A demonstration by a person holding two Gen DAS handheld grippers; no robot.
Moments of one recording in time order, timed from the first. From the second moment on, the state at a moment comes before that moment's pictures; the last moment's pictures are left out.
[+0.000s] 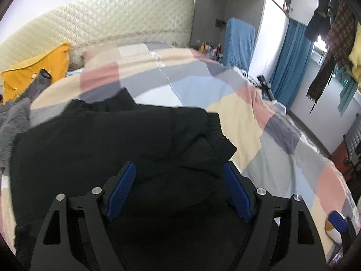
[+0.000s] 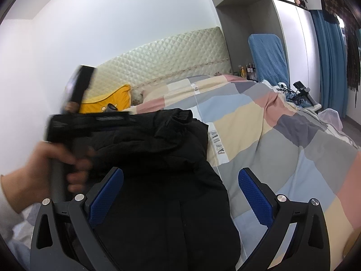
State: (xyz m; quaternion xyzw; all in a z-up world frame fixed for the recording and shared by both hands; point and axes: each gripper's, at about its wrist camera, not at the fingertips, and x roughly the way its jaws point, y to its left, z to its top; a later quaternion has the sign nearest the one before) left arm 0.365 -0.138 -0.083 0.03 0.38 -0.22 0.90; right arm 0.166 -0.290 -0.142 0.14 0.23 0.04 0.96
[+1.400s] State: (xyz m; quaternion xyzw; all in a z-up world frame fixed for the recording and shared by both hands) left arm 0.360 0.145 -0.188 -0.02 0.45 0.01 0.89; right arm 0.363 -0.297 -0.183 0.22 0.33 0.08 0.91
